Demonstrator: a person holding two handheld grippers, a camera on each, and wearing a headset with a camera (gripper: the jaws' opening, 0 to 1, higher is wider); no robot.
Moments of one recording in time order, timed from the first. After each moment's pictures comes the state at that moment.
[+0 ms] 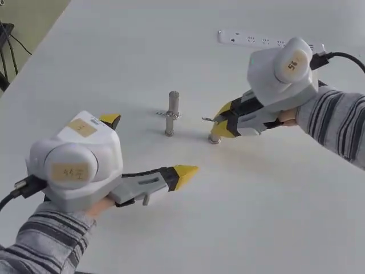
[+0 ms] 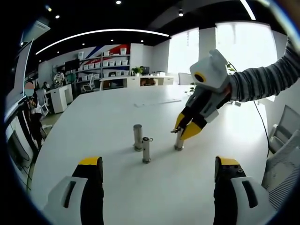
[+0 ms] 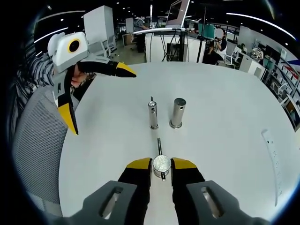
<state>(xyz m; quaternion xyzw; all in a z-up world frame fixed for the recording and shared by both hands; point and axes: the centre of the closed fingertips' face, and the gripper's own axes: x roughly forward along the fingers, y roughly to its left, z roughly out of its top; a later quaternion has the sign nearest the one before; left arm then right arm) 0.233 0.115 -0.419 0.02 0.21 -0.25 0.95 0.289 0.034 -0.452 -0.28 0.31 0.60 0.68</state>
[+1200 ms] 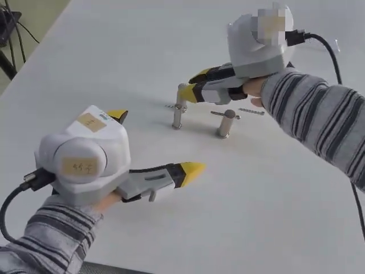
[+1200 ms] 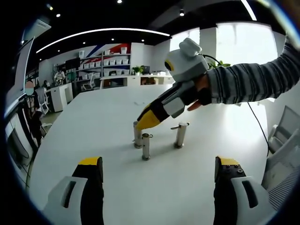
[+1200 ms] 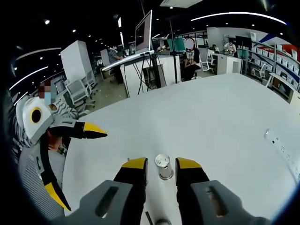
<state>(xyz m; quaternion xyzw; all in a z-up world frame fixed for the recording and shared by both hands) 0.230 0.115 -0.424 0.02 0.21 -0.25 0.94 0.337 0.116 -0.435 -0.13 0.30 0.55 0.77</state>
